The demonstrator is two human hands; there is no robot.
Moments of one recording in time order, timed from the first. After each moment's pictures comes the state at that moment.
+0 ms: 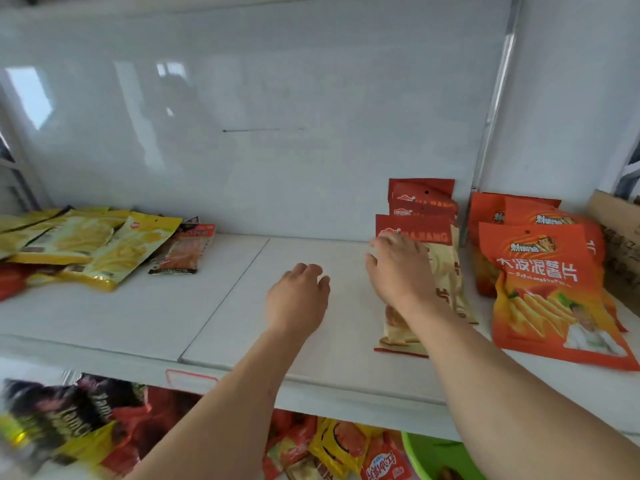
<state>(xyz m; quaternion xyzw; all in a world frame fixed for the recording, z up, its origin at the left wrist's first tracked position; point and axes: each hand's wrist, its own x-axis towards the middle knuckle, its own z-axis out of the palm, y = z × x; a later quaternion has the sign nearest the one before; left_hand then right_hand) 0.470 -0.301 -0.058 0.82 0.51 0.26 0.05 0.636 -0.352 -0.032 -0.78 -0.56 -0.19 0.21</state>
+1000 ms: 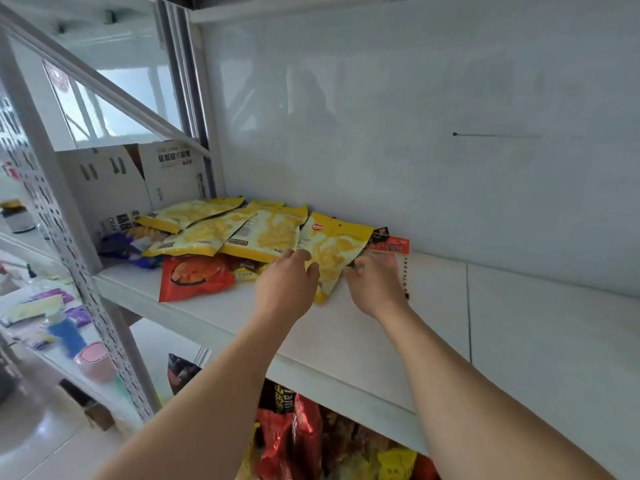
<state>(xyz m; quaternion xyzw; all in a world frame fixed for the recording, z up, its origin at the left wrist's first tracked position) 0.120 -0.081 -0.046 0.73 0.60 0.31 0.05 0.271 -0.097 -0.051 -0.72 -0.60 0.11 0.33</state>
